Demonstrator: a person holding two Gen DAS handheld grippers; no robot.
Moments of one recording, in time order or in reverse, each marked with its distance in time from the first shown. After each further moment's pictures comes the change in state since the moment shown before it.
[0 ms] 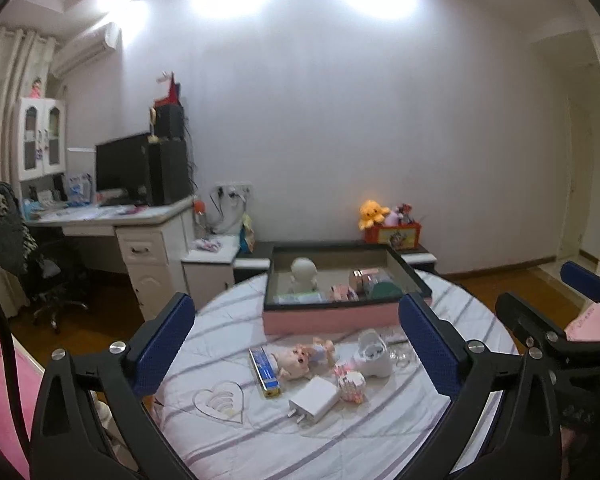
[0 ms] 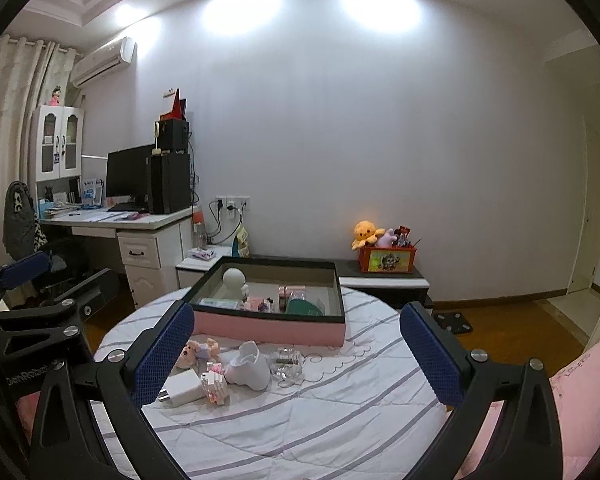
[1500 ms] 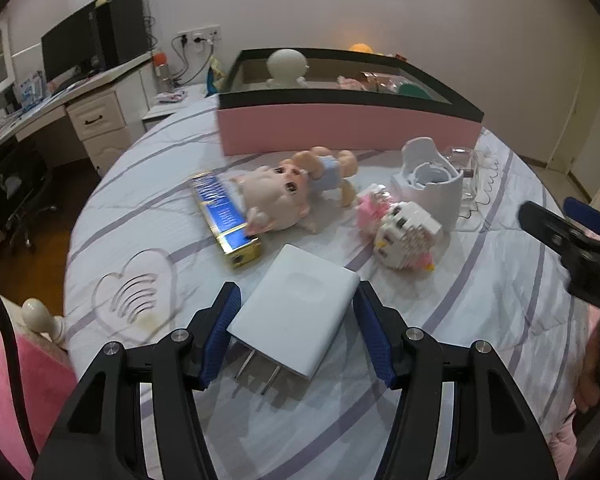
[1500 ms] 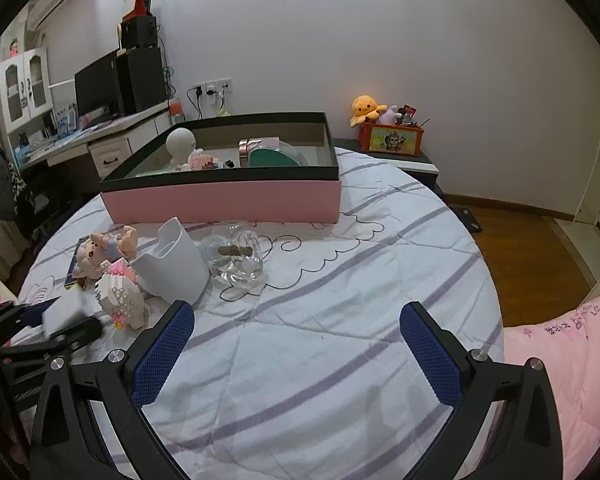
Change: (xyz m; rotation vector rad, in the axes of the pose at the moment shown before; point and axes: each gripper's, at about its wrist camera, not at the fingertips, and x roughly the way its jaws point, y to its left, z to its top) left arm 0.144 0.005 -0.103 -0.002 0.547 -0.072; right arm 0.144 -0.037 -0.084 0.045 0.436 0.004
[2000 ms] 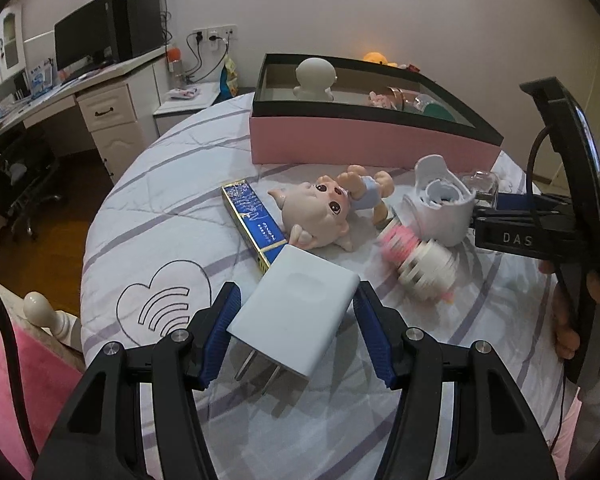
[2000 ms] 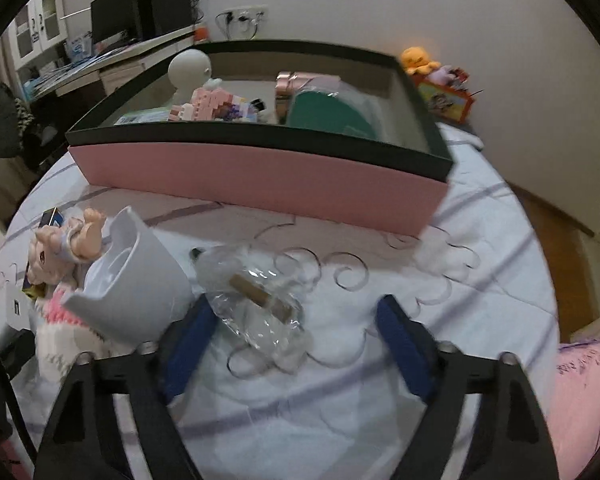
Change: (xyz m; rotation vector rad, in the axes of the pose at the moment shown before) left arm 0.003 0.021 0.010 -0.046 -0.008 0.002; right arm 0.100 0.030 0.042 -0.145 0.257 0.077
